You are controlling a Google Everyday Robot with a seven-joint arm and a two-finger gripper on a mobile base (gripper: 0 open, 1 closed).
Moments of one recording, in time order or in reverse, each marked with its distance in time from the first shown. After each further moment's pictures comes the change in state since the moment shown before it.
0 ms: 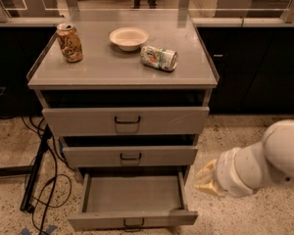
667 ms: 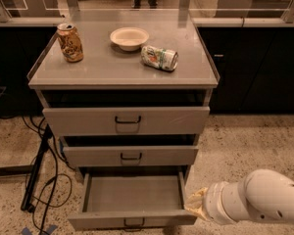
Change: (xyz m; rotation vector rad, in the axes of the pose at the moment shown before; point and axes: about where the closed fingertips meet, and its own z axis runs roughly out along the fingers) arm 0.053 0.025 0.100 0.006 -0.061 0.090
